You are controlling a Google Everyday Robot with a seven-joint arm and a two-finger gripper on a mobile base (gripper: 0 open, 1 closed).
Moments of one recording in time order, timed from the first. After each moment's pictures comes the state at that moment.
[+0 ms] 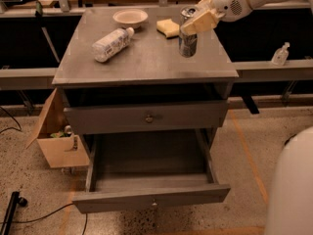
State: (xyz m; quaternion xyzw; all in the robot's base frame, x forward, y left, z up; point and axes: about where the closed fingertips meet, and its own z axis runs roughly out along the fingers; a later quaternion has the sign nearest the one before) arm 0.689 -0.106 0.994 -0.56 0.68 0.20 0.42
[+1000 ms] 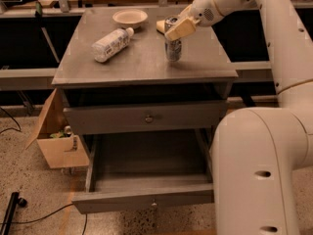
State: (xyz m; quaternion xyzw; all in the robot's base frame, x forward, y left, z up) arm 0.761 -0.068 0.946 -0.55 0.70 0.21 0.40
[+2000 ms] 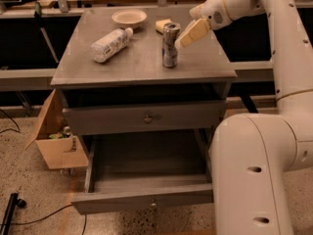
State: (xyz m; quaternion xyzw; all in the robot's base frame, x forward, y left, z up) arm 0.767 -0.091 0.939 -0.53 0.71 0.24 0.41
